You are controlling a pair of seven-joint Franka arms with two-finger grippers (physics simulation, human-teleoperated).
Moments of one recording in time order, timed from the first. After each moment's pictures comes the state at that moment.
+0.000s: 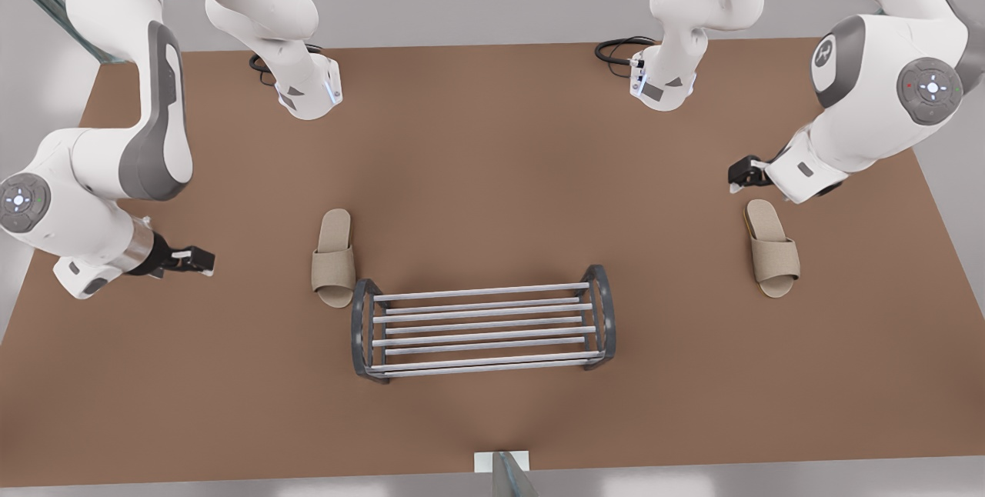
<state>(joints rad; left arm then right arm) -0.19 0.15 0.08 -1.40 -0.04 1.43 0.06 -0.15 0.29 0.13 -1.48 -0.04 1.75 -0.05</state>
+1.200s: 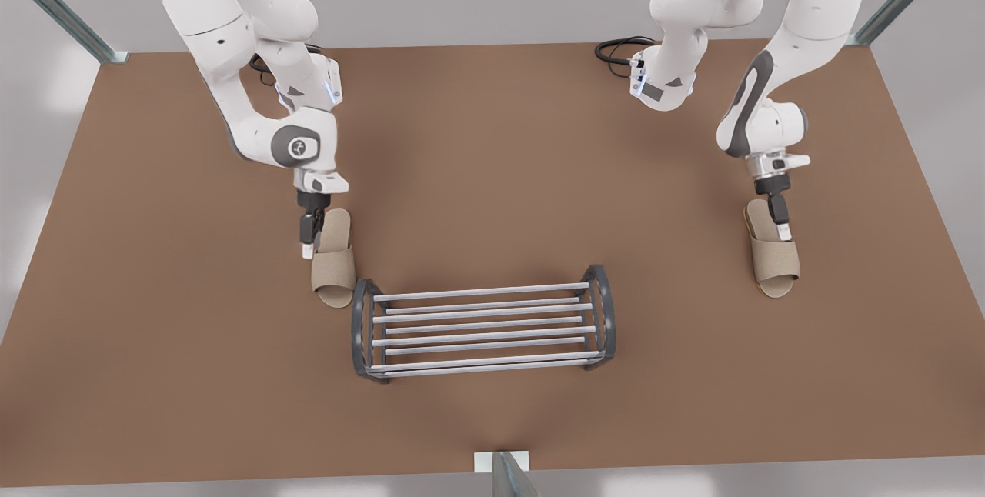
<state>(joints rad) -0.04 0.24 0.41 -2.63 -2.90 2.18 1.96 -0.24 0.19 0.49 -2.54 -2.47 2.52 0.94</state>
